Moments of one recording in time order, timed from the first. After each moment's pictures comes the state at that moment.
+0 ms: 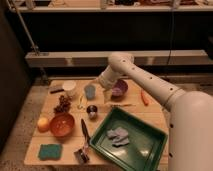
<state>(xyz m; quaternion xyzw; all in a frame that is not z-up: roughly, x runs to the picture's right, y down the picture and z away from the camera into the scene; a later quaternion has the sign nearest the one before) -0.036 0.012 0.829 -0.22 -0.34 -0.26 0.88</state>
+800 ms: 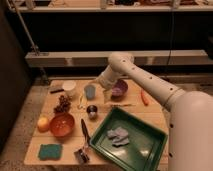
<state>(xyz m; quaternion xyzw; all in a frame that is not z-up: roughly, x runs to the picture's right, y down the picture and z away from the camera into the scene) -0.037 0.012 0.829 -0.22 -0.34 -0.26 0.88</state>
